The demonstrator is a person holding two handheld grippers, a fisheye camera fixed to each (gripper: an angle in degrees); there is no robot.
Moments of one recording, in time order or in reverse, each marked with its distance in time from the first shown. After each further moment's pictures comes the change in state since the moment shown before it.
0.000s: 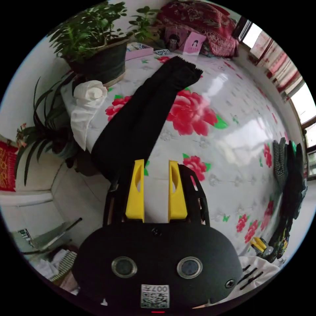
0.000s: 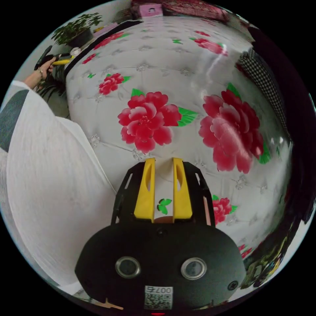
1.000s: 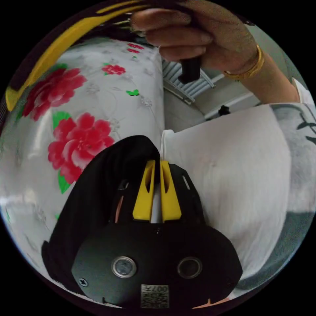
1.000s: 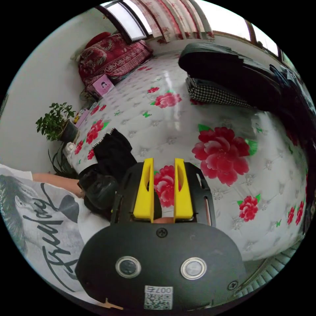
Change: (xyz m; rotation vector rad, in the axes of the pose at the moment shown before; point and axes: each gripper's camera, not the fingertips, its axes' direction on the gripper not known) left arm 0.325 0.301 0.032 -0.680 0.665 2.017; right arm -0.069 0.004 -0.121 0.491 -0.144 0.531
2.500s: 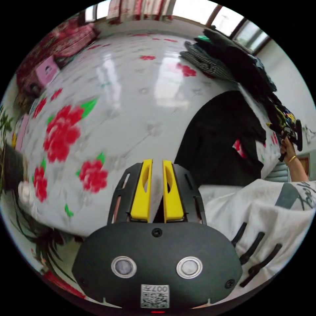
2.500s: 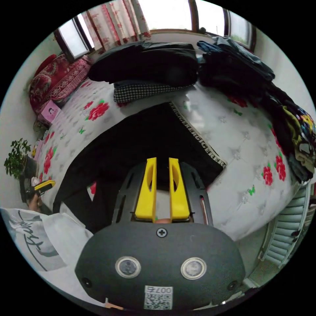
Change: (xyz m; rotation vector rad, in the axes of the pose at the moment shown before) left arm -0.010 0.254 -0.116 0.373 -0.613 -1.126; right arm 0.121 0.084 -0.058 0.053 0.309 0.312
